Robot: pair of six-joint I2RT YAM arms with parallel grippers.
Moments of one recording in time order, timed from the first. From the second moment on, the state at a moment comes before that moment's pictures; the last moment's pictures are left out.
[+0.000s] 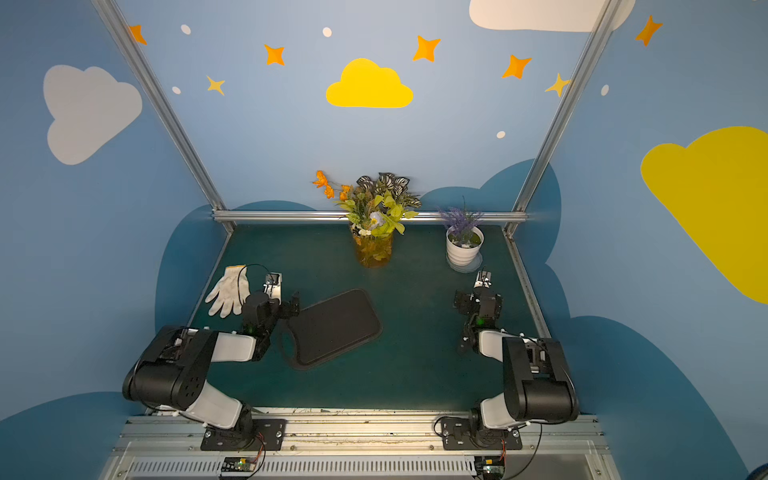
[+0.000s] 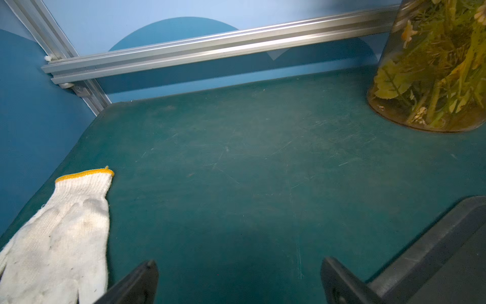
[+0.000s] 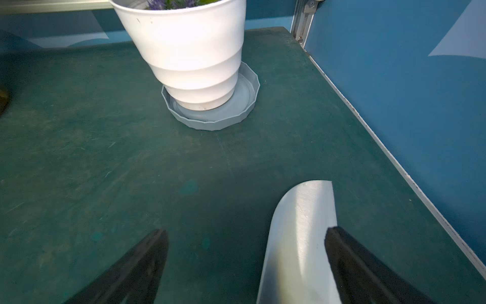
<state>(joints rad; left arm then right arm) -0.11 1.57 0.37 0.81 -0.13 0.06 0.05 1.47 0.44 0.54 0.23 0.07</state>
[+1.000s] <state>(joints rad) -0.11 1.57 0.37 0.82 -0.13 0.06 0.04 1.47 0.44 0.54 0.20 0.07</state>
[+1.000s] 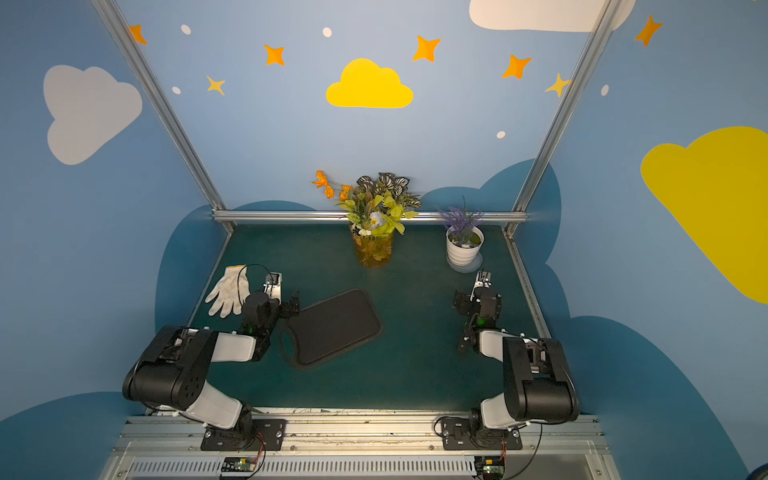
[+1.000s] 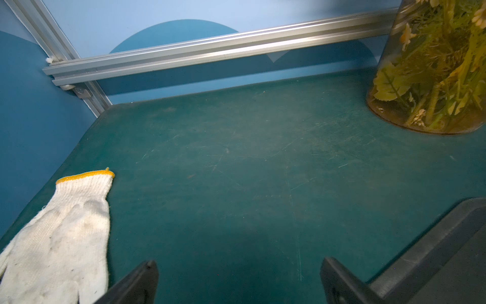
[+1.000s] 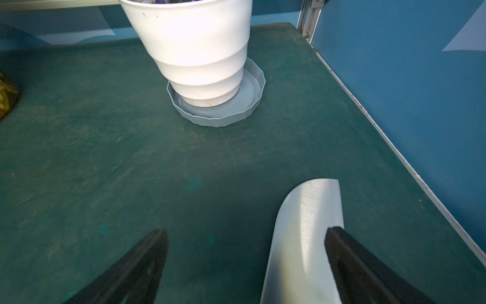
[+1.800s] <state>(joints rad) -0.17 1.08 0.79 -0.08 -0.44 -0.20 0.04 1.24 0.83 -0.30 0.27 0.34</state>
